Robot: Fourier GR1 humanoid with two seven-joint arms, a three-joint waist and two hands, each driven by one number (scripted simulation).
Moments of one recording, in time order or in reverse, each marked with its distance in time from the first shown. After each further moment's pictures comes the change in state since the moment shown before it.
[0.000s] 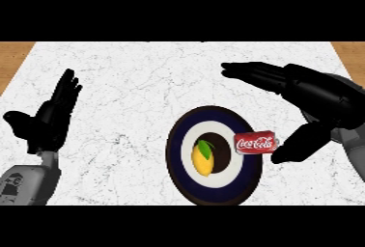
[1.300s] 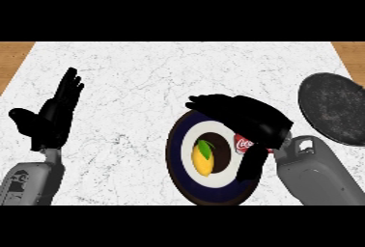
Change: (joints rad) left arm -0.019 -0.065 0.066 0.020 -0.076 -0.061 0.004; right arm 0.088 0.306 0.076 0.035 0.320 0.155 0.175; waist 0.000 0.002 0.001
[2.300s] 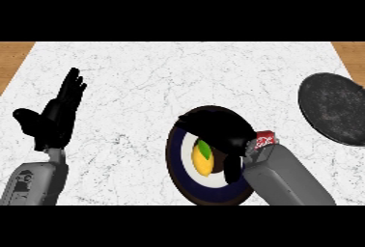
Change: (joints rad) left arm -0.003 -0.050 0.035 -0.005 -0.046 -0.024 0.004; right arm 0.030 0.111 0.111 0.170 0.344 0.027 -0.128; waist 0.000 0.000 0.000
